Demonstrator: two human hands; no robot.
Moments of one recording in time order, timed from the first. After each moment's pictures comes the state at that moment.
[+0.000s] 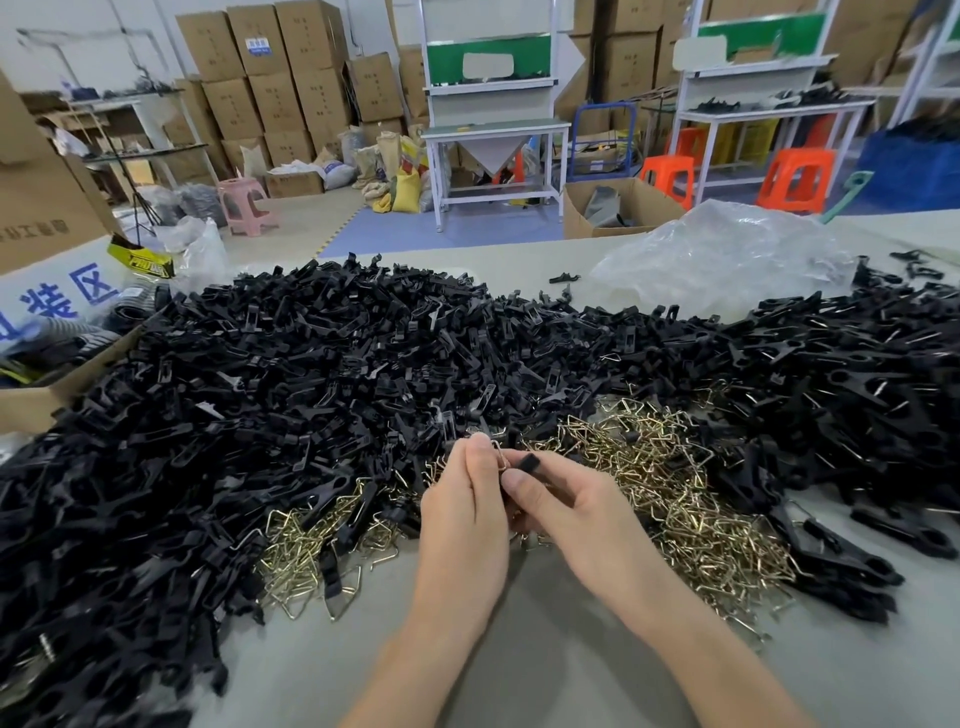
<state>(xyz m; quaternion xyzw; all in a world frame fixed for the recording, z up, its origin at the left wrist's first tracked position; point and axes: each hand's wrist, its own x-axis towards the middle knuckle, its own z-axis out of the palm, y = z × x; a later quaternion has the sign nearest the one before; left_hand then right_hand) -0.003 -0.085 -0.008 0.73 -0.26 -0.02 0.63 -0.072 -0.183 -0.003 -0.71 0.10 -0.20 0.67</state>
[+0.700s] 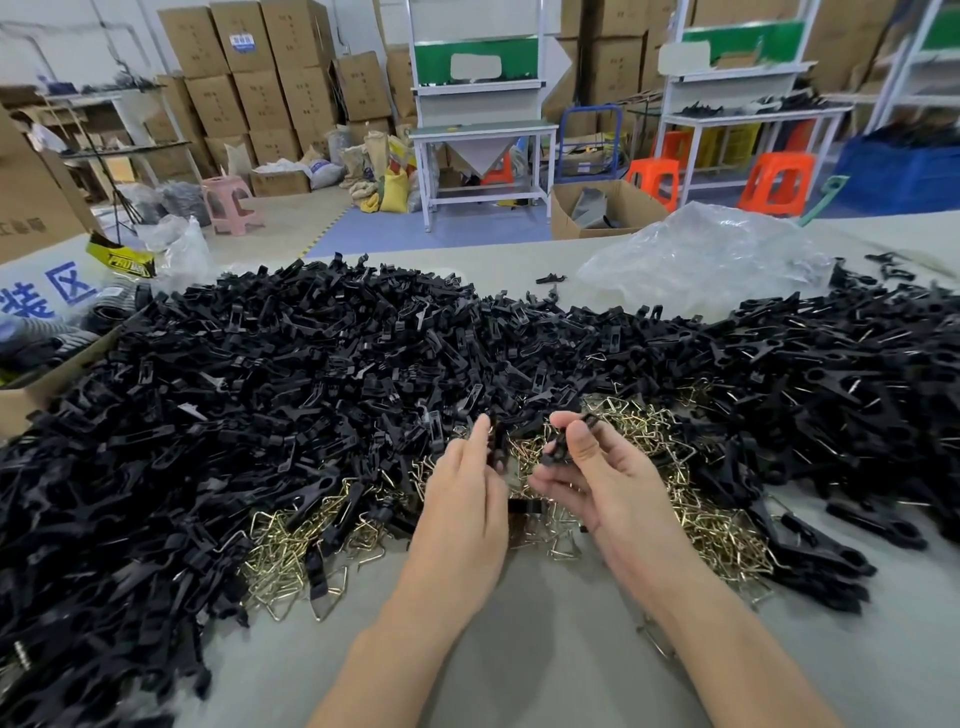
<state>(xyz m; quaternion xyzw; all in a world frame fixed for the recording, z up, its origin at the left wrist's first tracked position) 0.002 -0.082 -0.009 0.81 -0.38 -0.01 0.45 -0.074 -0.209 -0.006 -0.48 0.16 -0.28 0.82</state>
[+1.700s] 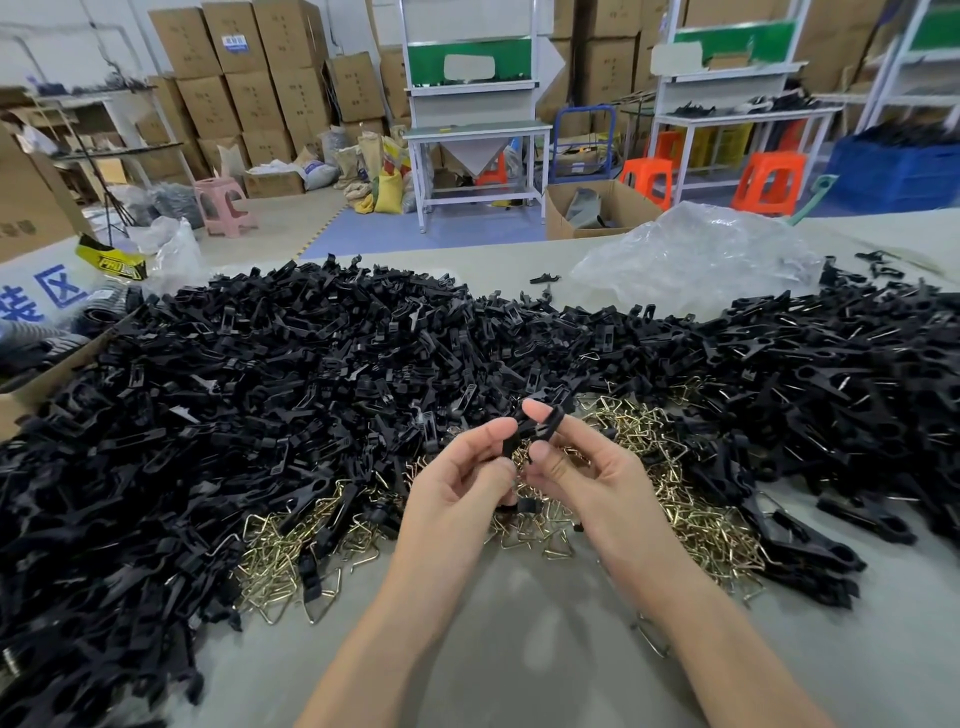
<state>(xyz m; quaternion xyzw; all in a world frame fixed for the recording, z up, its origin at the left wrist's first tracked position) 0.005 -0.085 -0.007 0.58 -0.26 -0.22 0.74 -0.077 -0.204 -0.002 -0.60 0.11 -0.28 0.75</state>
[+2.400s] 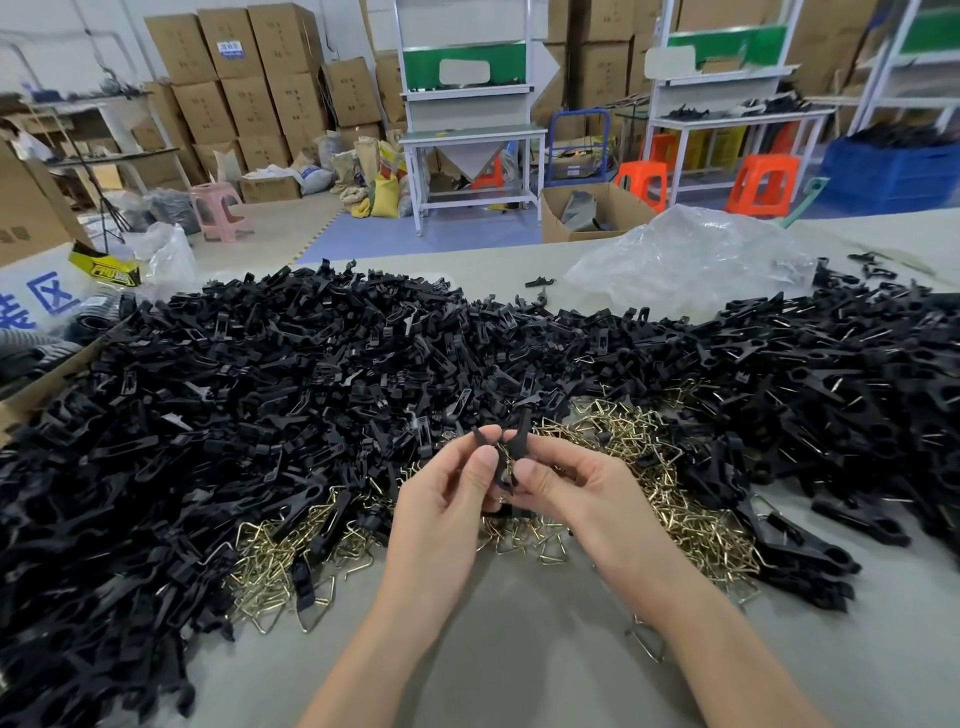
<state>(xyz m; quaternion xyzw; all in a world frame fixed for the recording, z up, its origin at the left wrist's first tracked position) 0.005 -0.083 -0.004 0.66 -0.29 -0.13 0.68 -0.079 -0.207 -0.001 -0.61 0.11 -0.21 0.75</state>
